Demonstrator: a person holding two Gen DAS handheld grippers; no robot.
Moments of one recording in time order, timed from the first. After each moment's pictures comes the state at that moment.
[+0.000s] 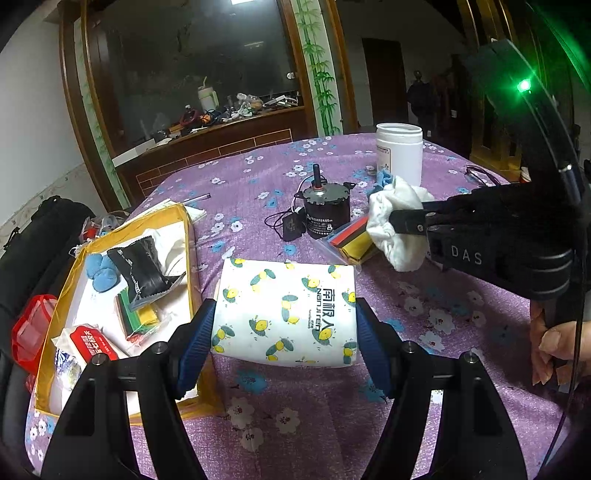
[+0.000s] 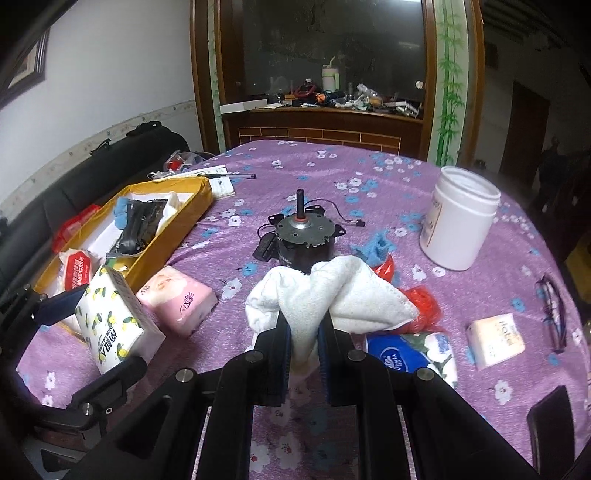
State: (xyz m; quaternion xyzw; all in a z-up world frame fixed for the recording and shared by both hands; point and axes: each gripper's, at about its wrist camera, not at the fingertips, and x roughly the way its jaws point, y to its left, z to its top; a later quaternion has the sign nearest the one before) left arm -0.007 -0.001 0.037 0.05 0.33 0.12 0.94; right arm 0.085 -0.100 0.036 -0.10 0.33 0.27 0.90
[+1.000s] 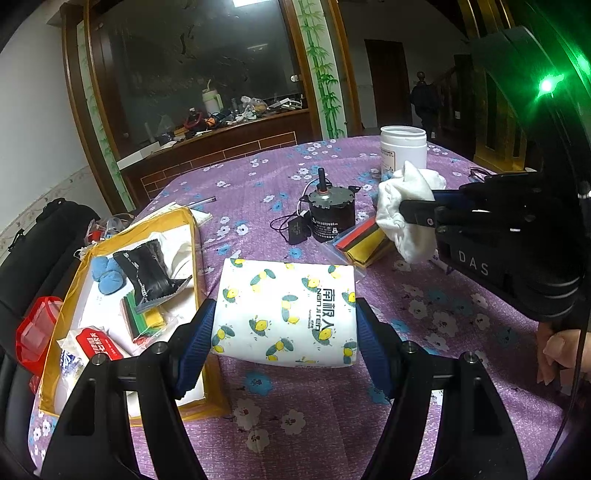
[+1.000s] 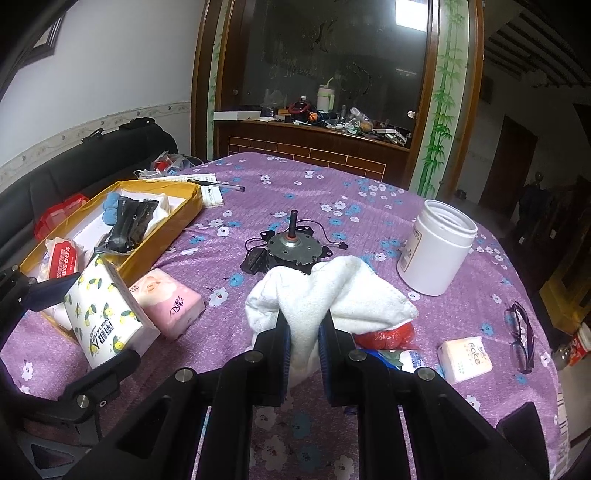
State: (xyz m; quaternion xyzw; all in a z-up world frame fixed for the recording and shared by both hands) left arm -0.008 0.002 0.040 0.05 0.32 0.13 0.94; right arm 0.070 -0.093 0.045 -0.15 0.29 0.24 0.92
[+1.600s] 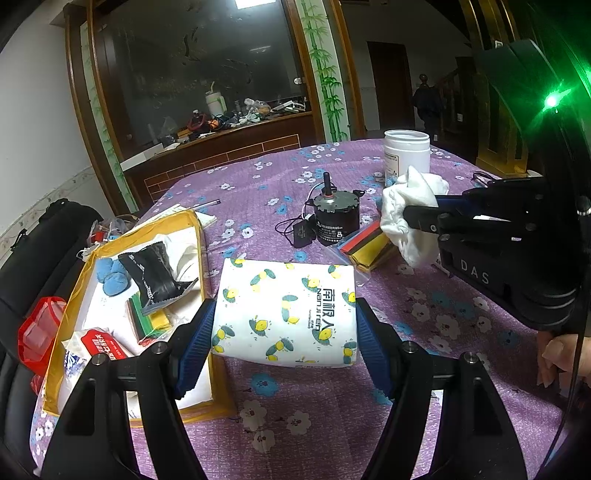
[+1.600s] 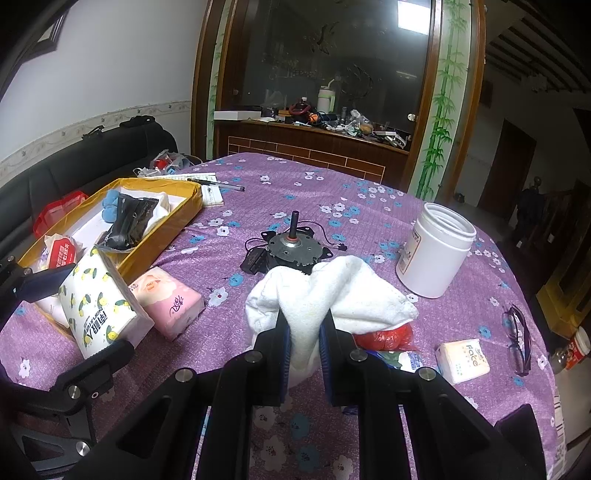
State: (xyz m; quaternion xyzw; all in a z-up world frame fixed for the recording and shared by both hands) left arm -0.009 0.004 0.042 0.06 0.32 0.14 0.94; right arm 0.069 -0.091 0.045 -0.15 0.28 0.24 0.92
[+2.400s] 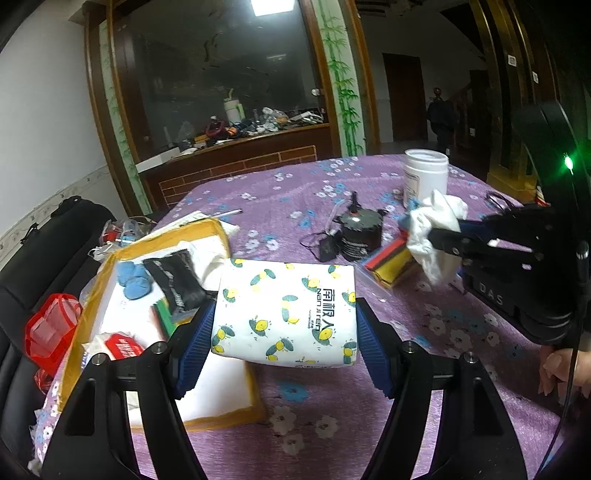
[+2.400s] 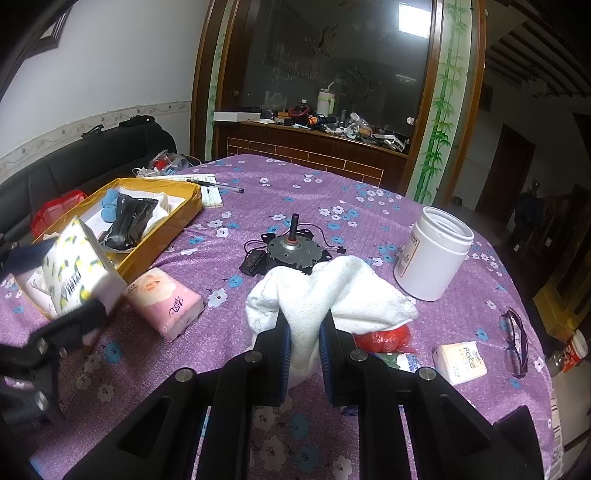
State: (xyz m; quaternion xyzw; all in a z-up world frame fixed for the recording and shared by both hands) left arm -0.021 0.023 0.059 0.04 0.29 0.17 0.94; right arm 0.067 -0.092 0.047 -0.16 0.27 0.24 0.92
